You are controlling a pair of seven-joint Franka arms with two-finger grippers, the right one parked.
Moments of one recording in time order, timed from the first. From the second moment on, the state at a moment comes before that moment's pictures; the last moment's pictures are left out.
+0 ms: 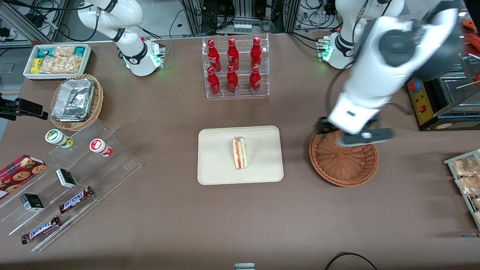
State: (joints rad) arm -0.21 0.13 -0.12 -1.58 0.05 1.72 -0.40
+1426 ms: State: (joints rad) arm -0.07 -0.01 0.02 -1.63 0.04 1.59 0.06
